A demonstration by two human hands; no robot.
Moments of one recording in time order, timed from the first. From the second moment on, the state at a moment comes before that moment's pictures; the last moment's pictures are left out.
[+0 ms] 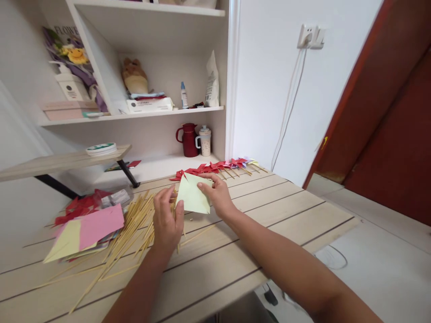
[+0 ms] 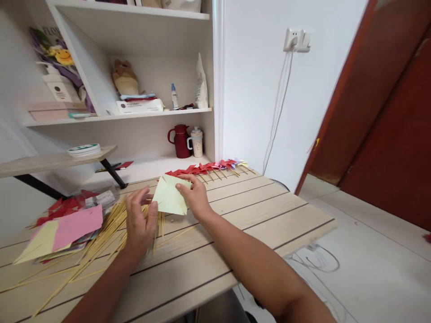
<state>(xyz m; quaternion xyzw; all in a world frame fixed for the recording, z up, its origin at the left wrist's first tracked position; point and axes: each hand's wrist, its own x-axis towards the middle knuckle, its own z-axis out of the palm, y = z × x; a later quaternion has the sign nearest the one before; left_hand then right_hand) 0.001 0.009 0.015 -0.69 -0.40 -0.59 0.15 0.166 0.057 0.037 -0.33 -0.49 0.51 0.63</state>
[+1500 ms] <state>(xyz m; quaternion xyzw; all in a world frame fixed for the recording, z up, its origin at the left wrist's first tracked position) -0.005 0.008 -0.005 -0.64 -0.43 -0.45 -0.45 0.175 0.056 0.040 -0.29 -0.65 0.33 0.62</state>
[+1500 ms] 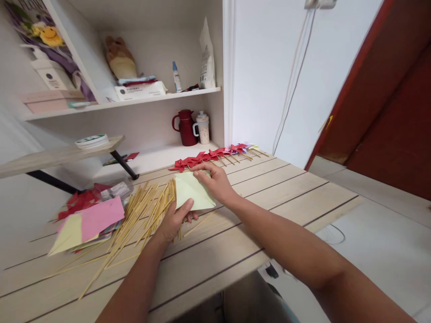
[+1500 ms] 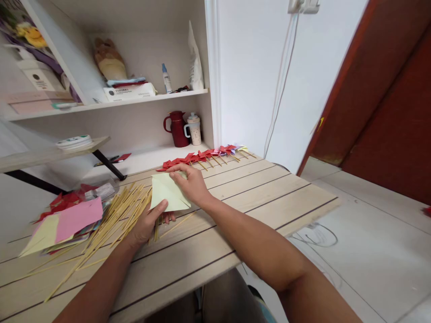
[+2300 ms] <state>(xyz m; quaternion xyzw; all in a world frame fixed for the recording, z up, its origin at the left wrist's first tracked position) 0.002 0.004 0.000 -0.48 -0.37 -0.56 -0.57 0.174 0.058 0.035 -0.28 -0.71 0.34 0.55</state>
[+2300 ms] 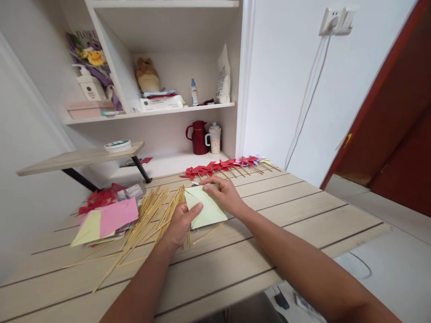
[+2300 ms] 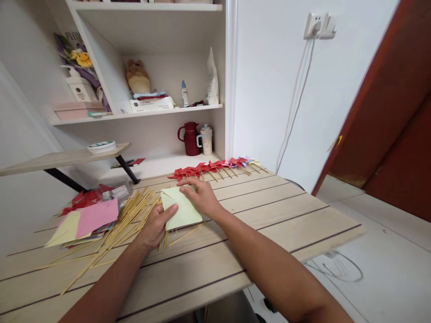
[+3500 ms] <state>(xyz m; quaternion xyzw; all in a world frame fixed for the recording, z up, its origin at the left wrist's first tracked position) 0.006 0.005 0.018 -0.39 -0.34 -0.71 -0.48 0.166 0.041 0.032 -0.25 -0.73 0.39 0.50</state>
